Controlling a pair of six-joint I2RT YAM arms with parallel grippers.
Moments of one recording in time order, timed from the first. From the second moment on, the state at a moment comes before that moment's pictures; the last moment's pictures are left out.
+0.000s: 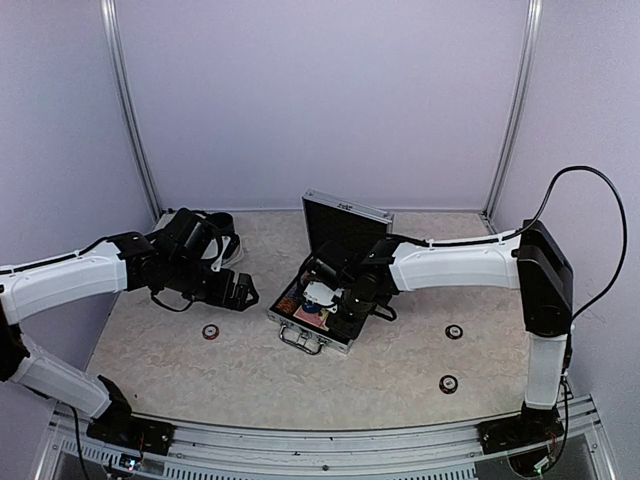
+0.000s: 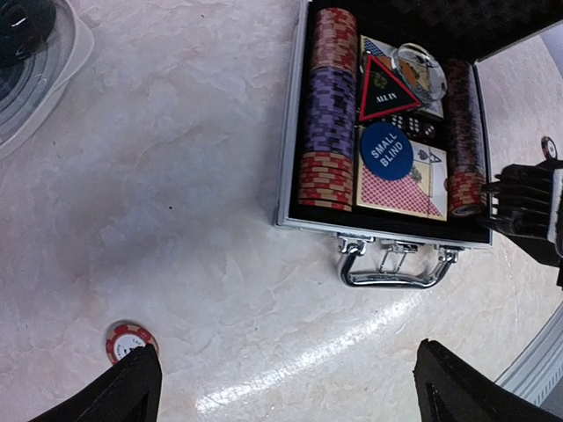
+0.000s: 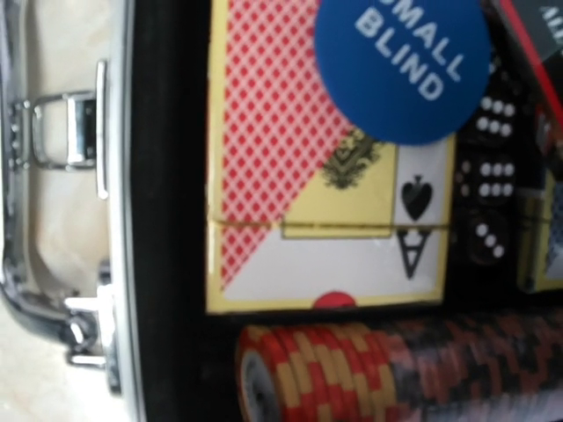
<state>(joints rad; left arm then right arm) -0.68 1.32 0.96 -0.57 0.04 -0.37 1.02 1.99 1.51 -0.73 0.18 -0.15</state>
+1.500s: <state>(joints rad) -0.51 1.54 0.77 -0.50 -0.08 -0.49 1.02 1.87 1.37 -0.60 0.12 -0.13</state>
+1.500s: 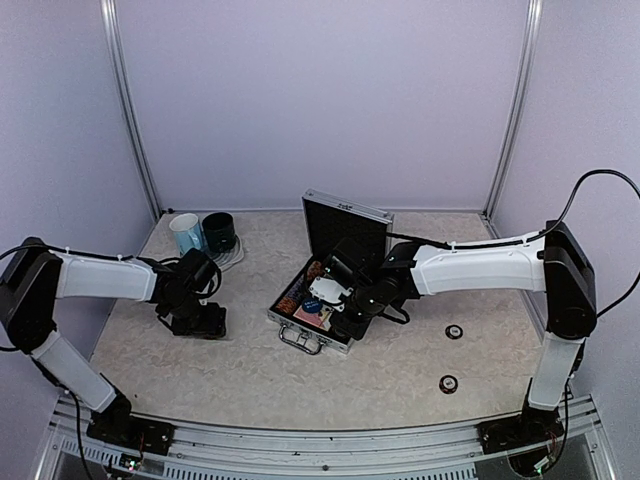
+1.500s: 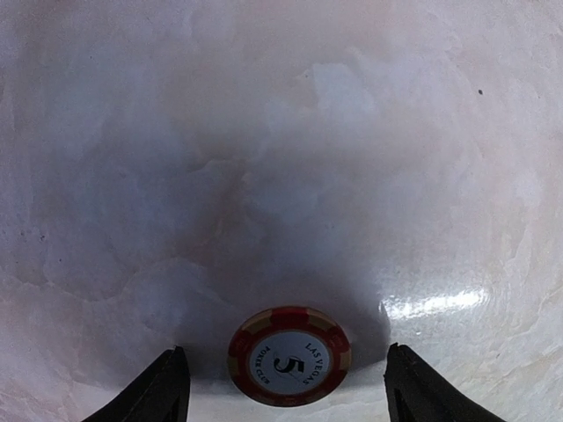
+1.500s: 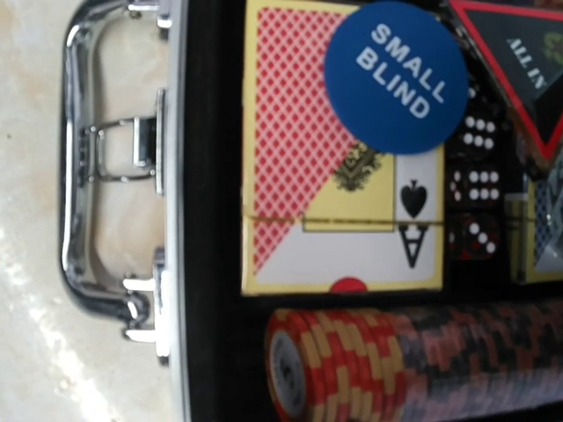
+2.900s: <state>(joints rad) -0.58 1.61 0.82 -0.50 -0.16 -0.52 1.02 1.87 1.36 -0.60 0.12 -0.13</state>
